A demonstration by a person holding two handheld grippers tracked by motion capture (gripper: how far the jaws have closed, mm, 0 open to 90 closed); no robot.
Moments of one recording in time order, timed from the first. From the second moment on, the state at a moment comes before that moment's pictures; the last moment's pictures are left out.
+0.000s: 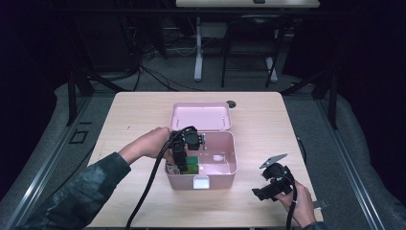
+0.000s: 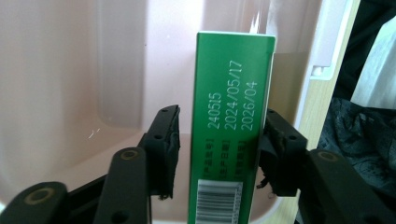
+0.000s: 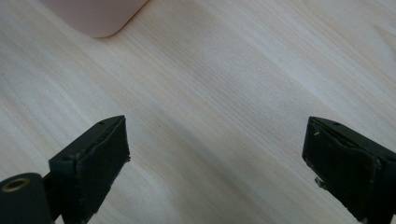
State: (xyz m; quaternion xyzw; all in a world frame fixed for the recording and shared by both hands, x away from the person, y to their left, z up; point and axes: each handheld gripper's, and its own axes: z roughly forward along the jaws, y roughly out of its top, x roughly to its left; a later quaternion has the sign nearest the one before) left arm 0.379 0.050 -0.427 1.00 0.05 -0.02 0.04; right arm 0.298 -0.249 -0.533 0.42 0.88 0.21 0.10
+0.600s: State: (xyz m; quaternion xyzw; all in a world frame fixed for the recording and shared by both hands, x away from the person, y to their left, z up) left arm 0.387 0.070 -0.391 0.99 0.10 0.00 0.08; right arm 0.298 -0.249 -0.532 0.42 0.88 0.22 0.10
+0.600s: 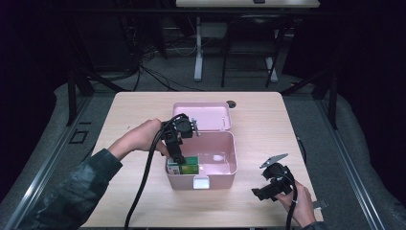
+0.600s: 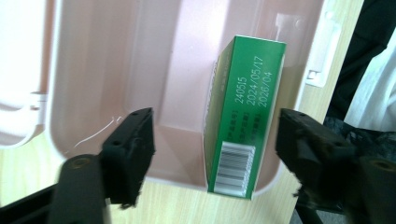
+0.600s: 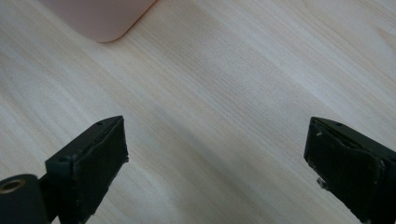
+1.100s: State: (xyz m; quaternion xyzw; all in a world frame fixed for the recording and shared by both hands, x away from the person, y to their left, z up) left arm 0.399 0.111 -0.365 0.97 0.18 0.03 0.14; right arm 0.299 -0.249 -0.531 0.43 0.87 0.23 0.09
